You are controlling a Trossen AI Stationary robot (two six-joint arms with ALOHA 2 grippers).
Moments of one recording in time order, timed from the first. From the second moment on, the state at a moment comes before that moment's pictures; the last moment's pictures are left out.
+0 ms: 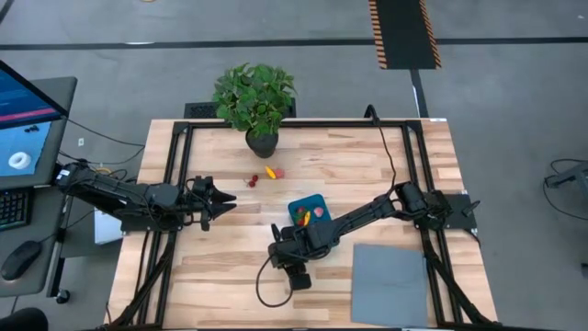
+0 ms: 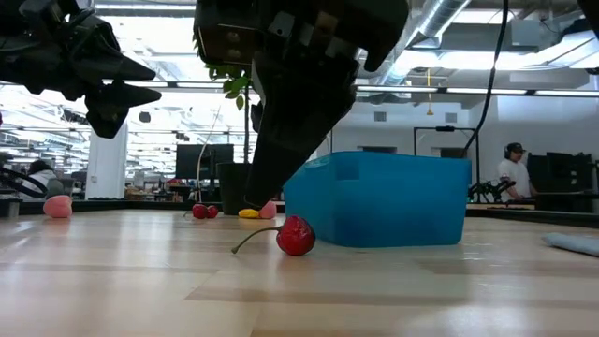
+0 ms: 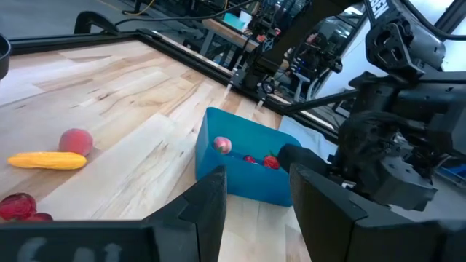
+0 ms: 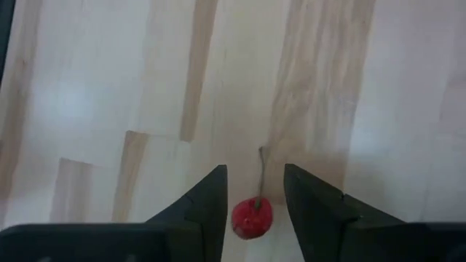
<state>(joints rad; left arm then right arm) -0.24 0.35 0.06 0.19 -0.32 -0.52 0.34 2.25 1.77 -0.68 -0.09 0.13</state>
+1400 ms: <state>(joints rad) -0.24 0.35 0.06 0.19 -0.31 -0.50 0.34 2.25 1.82 -0.78 -0.10 0.06</state>
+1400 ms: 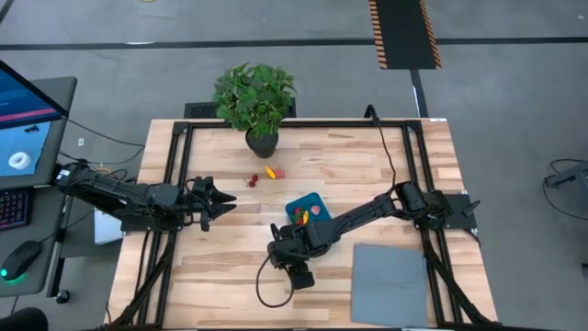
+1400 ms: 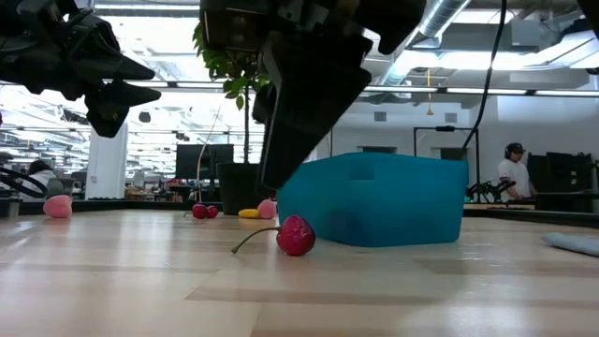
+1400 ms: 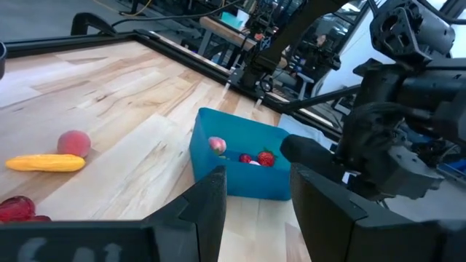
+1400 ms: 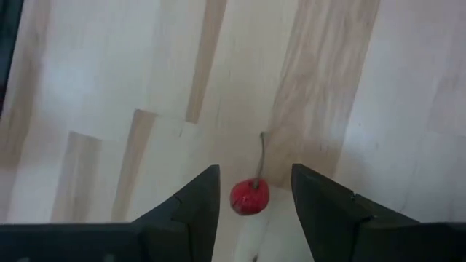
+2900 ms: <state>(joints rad) -0.26 0.37 0.06 0.18 -0.30 -0.47 0.32 2.41 2.26 -1.17 -0.05 0.03</state>
